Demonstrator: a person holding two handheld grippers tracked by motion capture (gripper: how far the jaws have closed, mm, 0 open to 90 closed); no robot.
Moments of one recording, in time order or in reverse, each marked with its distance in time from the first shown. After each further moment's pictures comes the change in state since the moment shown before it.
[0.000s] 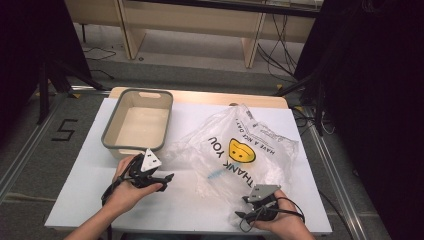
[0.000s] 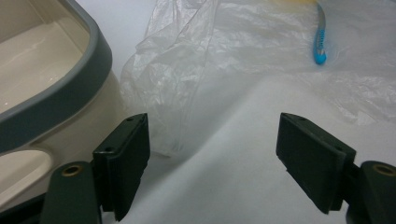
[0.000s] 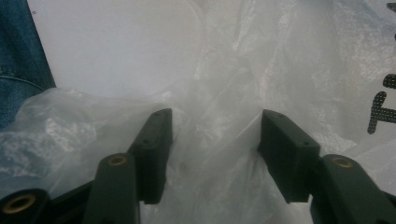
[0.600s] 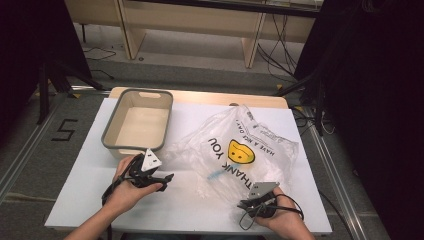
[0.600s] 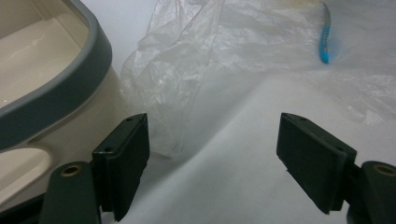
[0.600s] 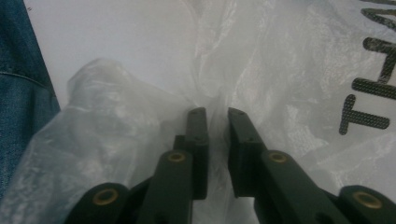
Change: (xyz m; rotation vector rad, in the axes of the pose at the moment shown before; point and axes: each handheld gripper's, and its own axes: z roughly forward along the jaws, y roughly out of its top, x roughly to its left) left arm 0.001 -0.001 0.002 0.013 0.002 0.003; right arm -0.004 0.005 -0.001 0.033 0.009 -0.010
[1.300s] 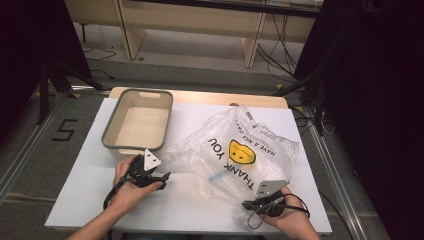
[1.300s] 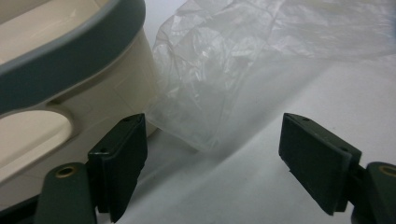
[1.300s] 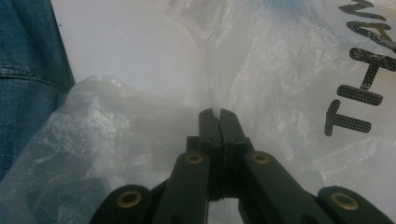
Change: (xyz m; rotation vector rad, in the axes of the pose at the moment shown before) left arm 0.003 -0.009 0.014 0.051 0.120 -0.045; right arm -0.008 -0.007 -0.018 -0.061 0.048 0.010
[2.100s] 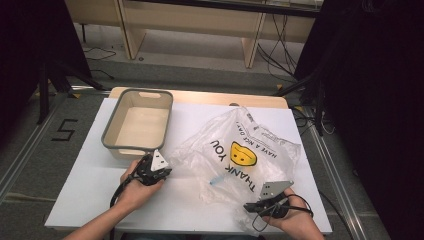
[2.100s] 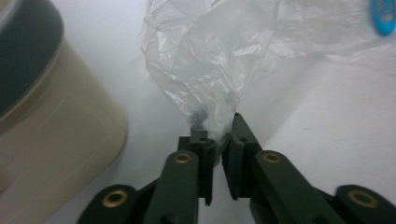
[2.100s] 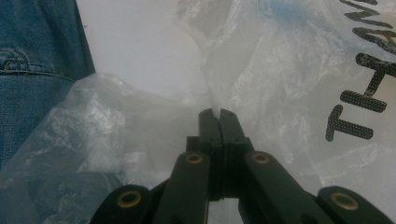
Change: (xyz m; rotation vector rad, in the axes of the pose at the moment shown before) left arm -0.007 0.005 0.011 -0.008 -0.140 0.105; right arm 0.000 -0.003 -0.007 -0.019 0.042 -0.012
